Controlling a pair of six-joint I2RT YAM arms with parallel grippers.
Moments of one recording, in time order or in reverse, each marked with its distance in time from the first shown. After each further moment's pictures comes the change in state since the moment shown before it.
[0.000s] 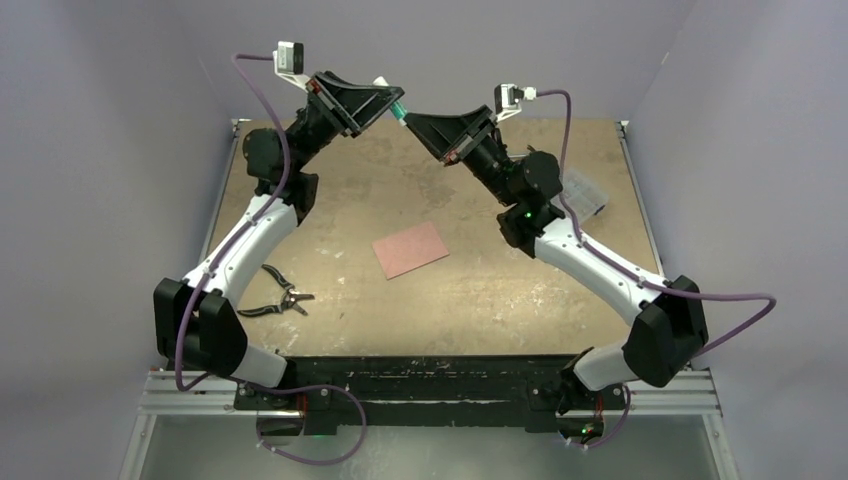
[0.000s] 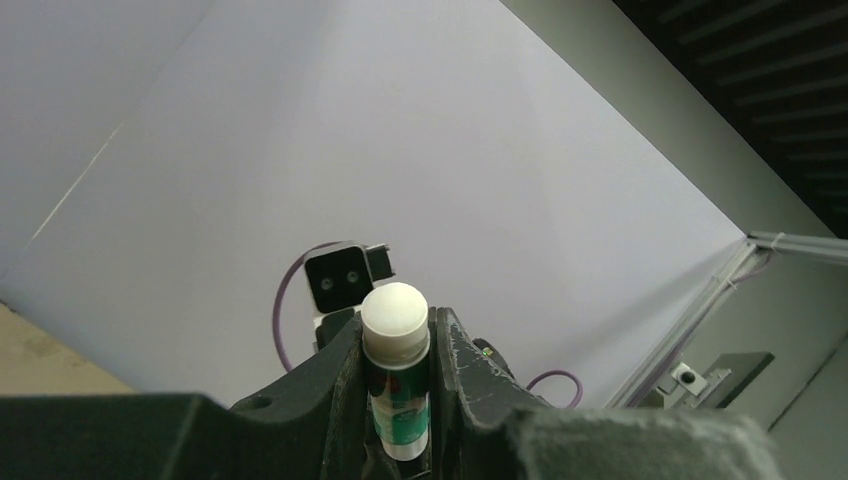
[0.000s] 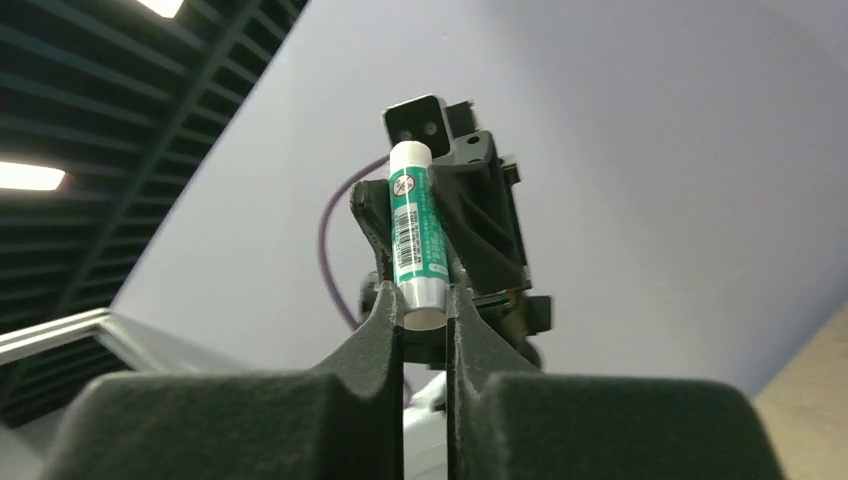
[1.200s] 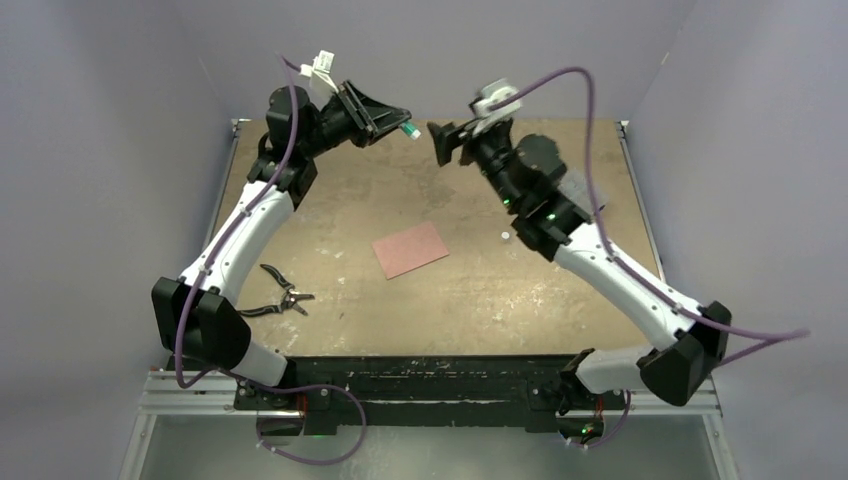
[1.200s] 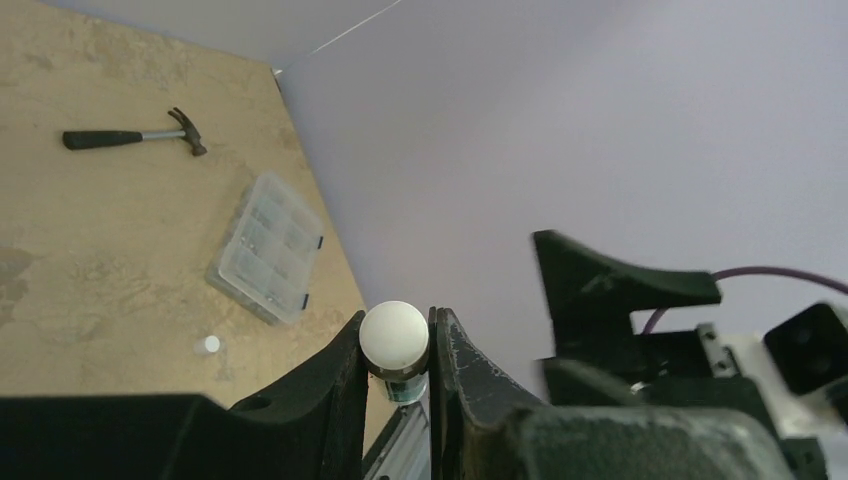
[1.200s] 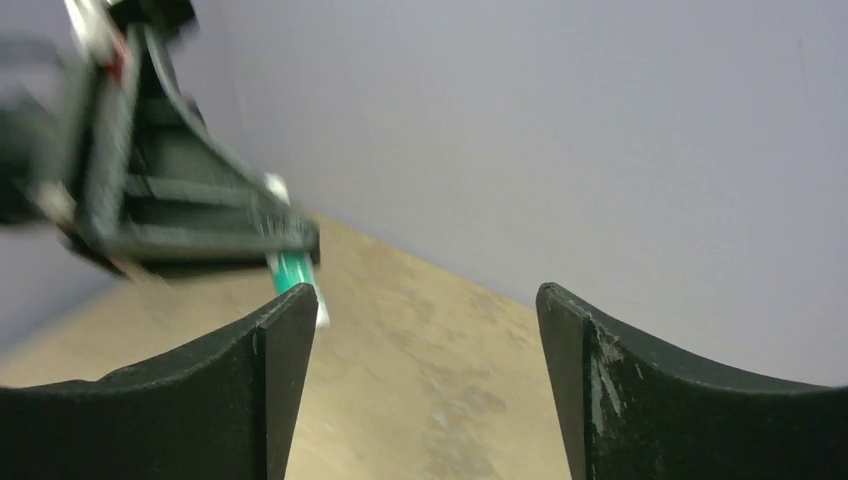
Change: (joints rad) left arm 0.014 0.031 0.176 -0.961 -0.083 0.299; right arm 0.074 -0.095 0.116 -0.619 0.469 -1.550
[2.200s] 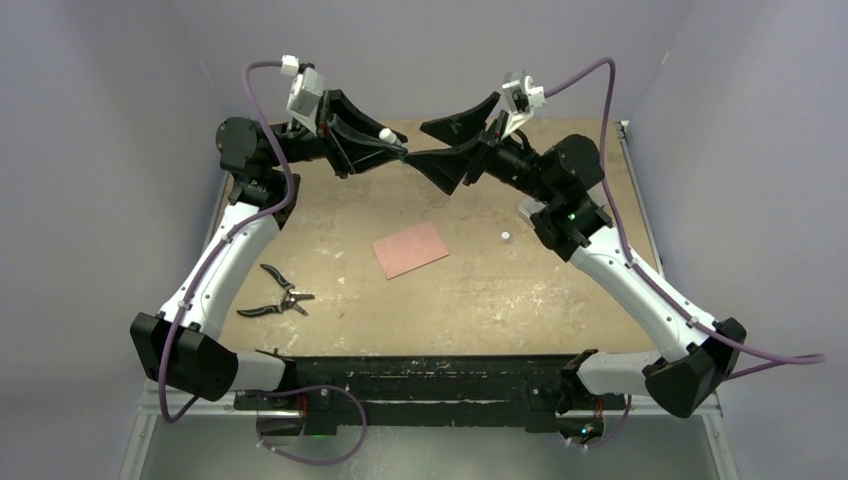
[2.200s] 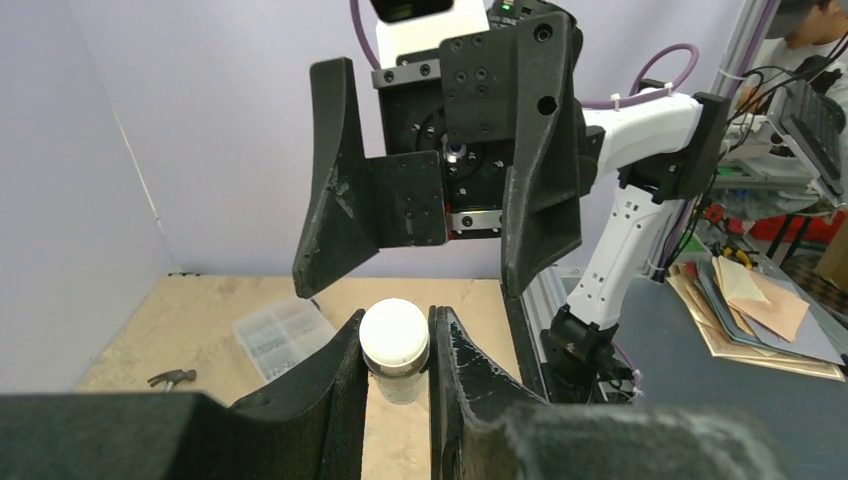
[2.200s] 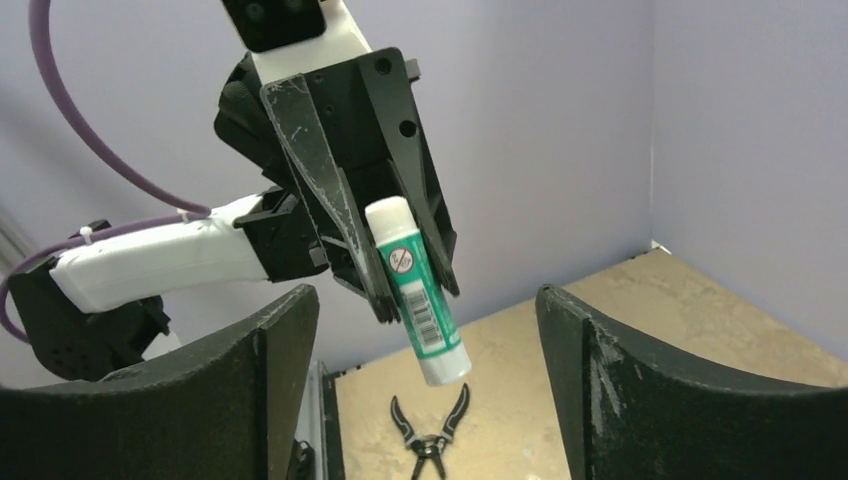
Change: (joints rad) left arm 0.003 -0.154 -0.078 0.608 0.612 0.434; right arm -0.109 -0.094 0.000 0.154 -0.749 0.715
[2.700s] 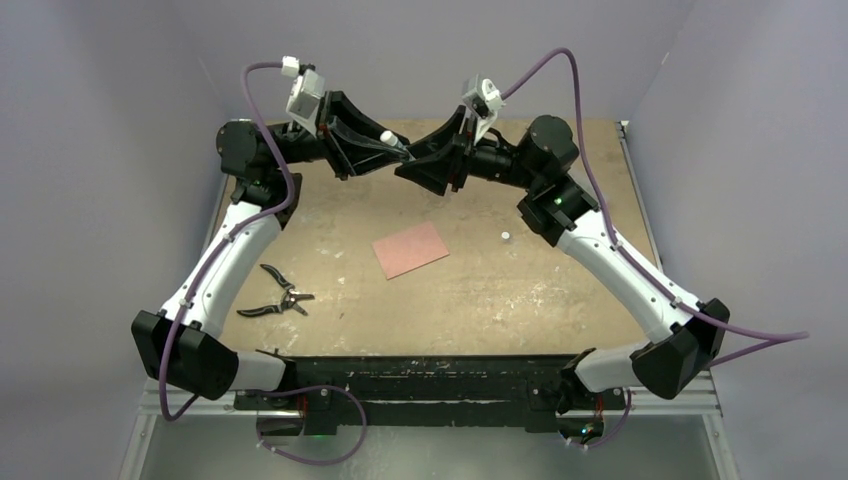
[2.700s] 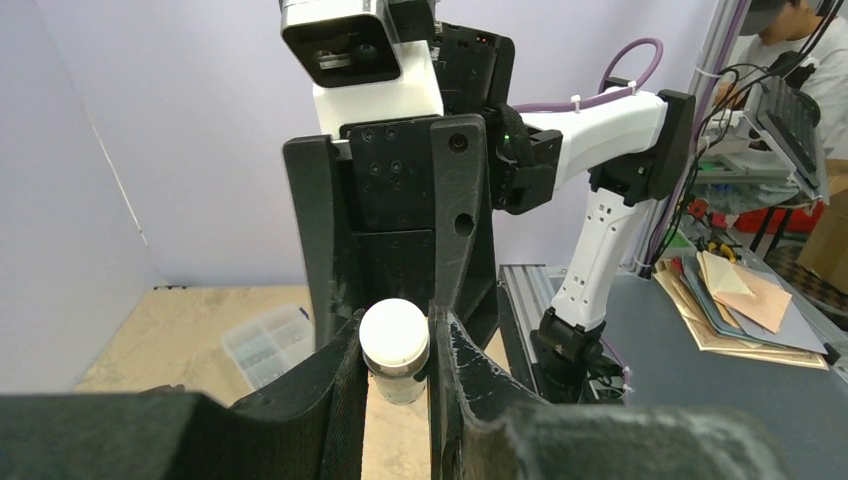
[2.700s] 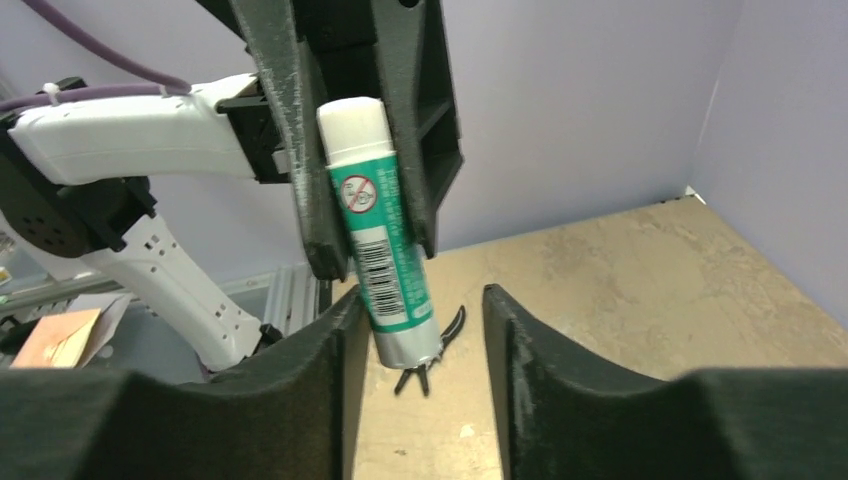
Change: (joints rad) left arm -0.012 0.006 0.000 0.080 0.022 -0.062; right arm 0.000 0.116 0.124 -0.180 -0.211 -0.191
